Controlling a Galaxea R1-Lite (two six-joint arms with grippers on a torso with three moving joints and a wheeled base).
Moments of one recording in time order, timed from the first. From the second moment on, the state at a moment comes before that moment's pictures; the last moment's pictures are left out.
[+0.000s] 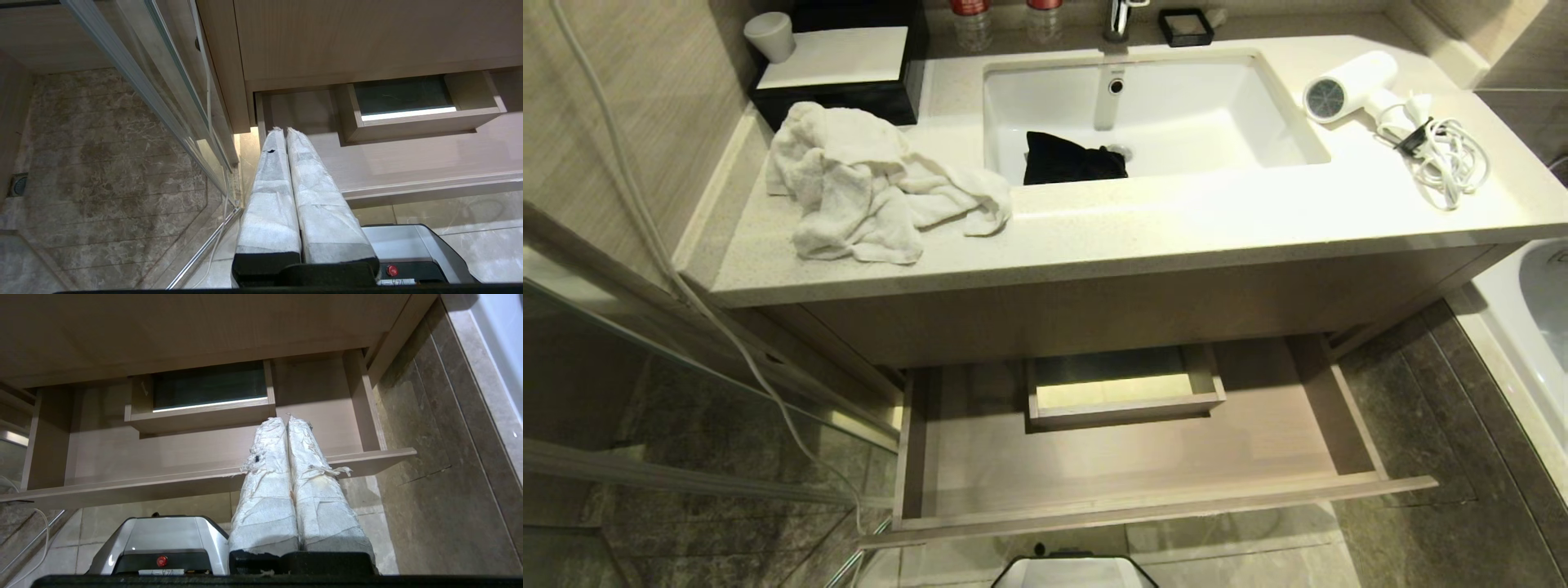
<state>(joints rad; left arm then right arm) 0.00 0.00 0.00 0.00 0.00 0.00 0.00 0.00 0.00 0.00 0.00 0.03</state>
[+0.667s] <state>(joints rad) 0.00 0.00 0.00 0.00 0.00 0.00 0.00 0.00 0.00 0.00 0.00 0.03</state>
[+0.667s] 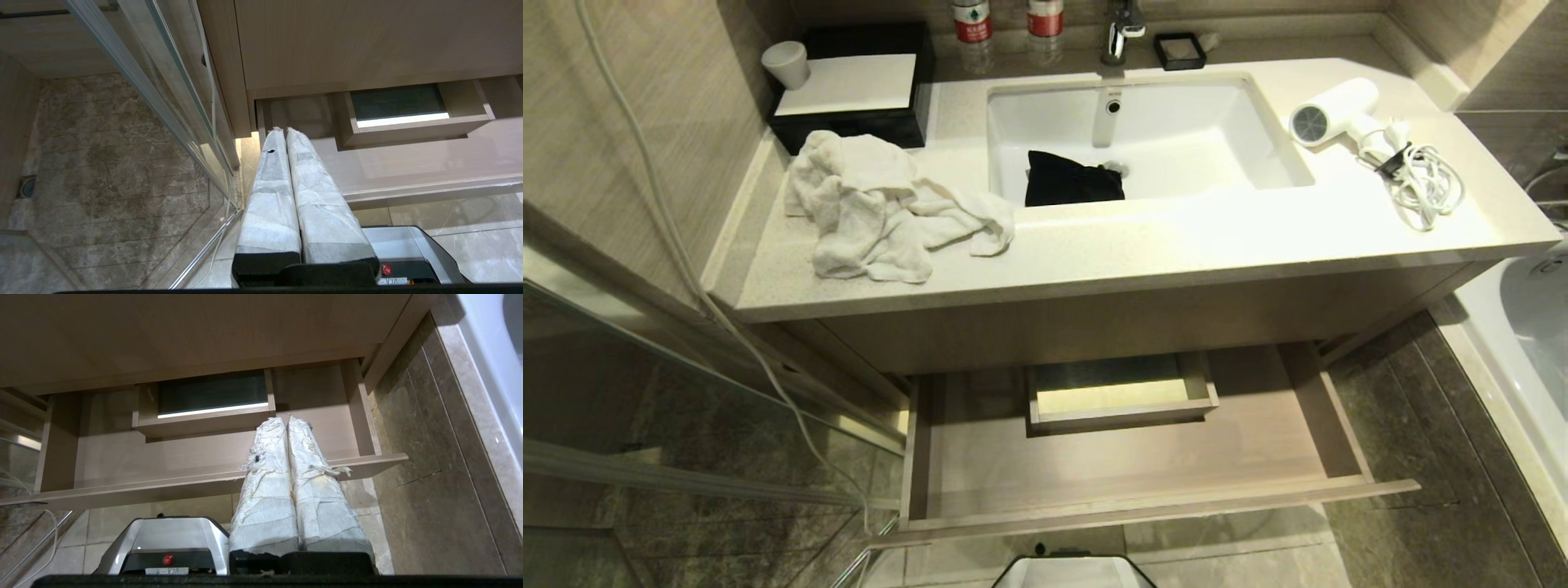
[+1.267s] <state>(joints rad) 0.00 0.00 0.00 0.00 0.00 0.00 0.00 0.00 0.00 0.00 0.00 0.03</state>
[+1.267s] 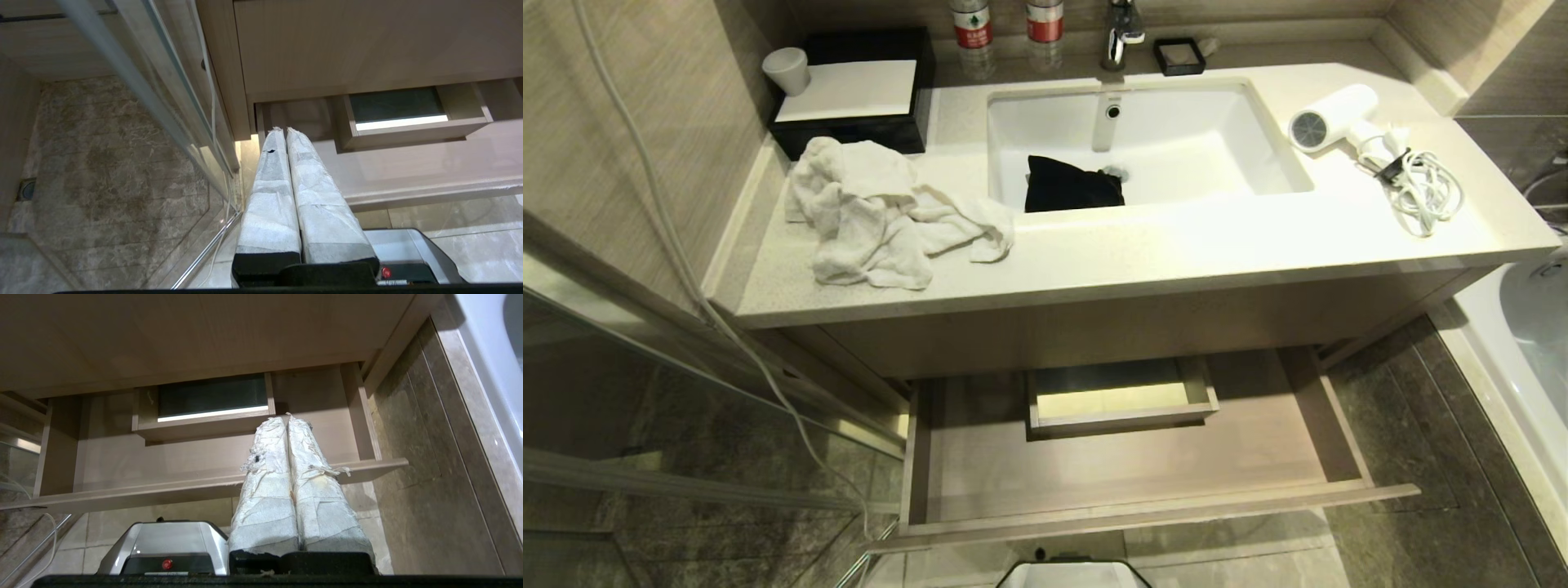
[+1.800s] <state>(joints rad) 0.00 0.00 0.00 0.00 0.00 0.00 0.00 0.00 0.00 0.00 0.00 0.02</state>
